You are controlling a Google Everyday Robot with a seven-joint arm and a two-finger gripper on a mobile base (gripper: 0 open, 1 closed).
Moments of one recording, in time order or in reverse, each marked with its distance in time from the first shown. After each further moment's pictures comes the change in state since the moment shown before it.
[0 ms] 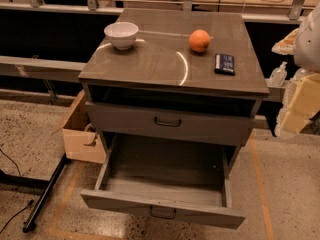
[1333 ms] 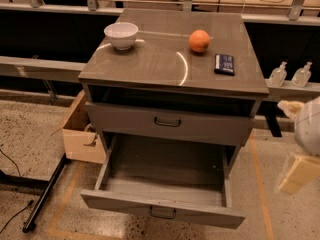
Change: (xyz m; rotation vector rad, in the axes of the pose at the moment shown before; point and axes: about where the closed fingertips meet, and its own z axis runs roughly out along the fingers) arm 0.068 0.052 0.097 0.087 -0.012 0.014
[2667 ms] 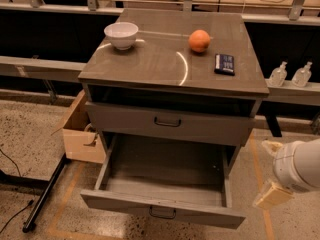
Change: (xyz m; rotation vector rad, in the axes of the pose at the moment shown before) arm 0.035 0.032 0.109 0.000 -0.035 0.064
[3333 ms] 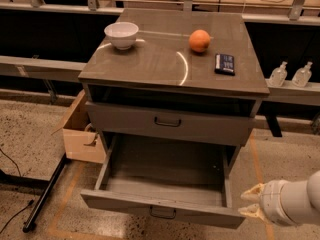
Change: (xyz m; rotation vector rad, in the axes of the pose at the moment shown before) arm 0.026 0.068 0.089 -0.101 -0.126 0.052
